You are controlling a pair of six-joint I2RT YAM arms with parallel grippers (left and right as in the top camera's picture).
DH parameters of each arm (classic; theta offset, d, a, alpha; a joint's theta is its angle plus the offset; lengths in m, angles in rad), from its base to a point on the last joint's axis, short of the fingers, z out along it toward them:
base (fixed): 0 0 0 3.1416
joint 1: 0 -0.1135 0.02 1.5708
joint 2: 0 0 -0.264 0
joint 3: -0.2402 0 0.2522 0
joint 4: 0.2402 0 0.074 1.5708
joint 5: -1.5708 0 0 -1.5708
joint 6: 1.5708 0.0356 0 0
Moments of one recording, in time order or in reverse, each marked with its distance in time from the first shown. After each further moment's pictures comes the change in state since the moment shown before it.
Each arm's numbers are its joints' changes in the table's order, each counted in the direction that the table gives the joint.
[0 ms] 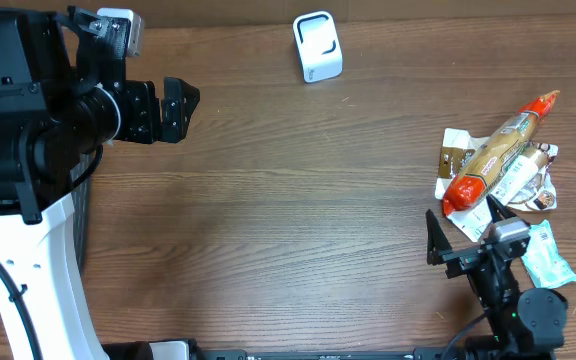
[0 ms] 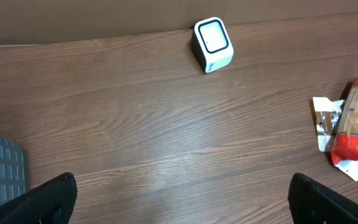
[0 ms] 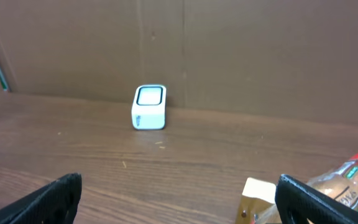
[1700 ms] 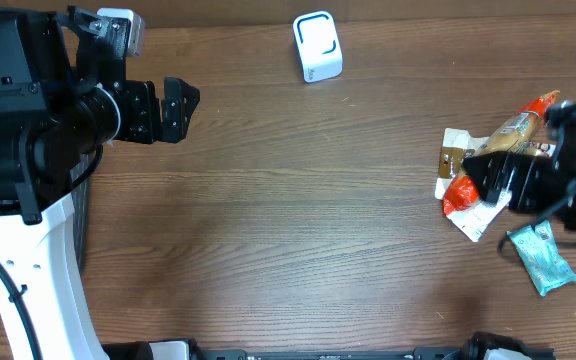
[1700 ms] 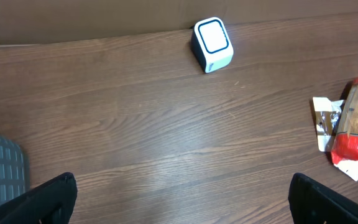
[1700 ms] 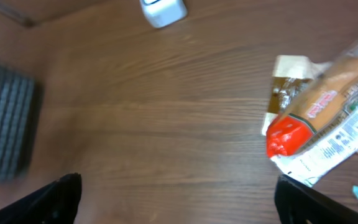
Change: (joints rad) left arm 0.000 0.000 0.000 0.000 0.000 0.000; right arm 0.294 1.062 -1.310 1.170 0.360 -0.034
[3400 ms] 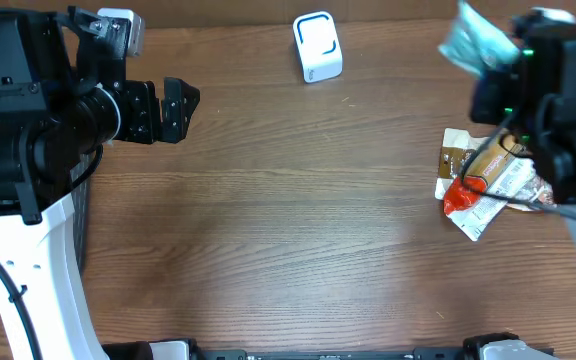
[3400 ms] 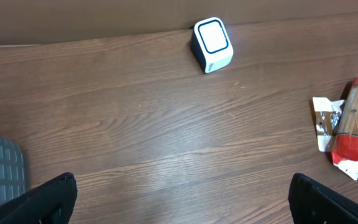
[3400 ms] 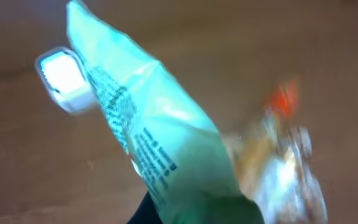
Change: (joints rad) left arm 0.000 0.000 0.000 0.000 0.000 0.000; right arm -0.350 0.293 -0.246 -0.229 -0.721 0.325
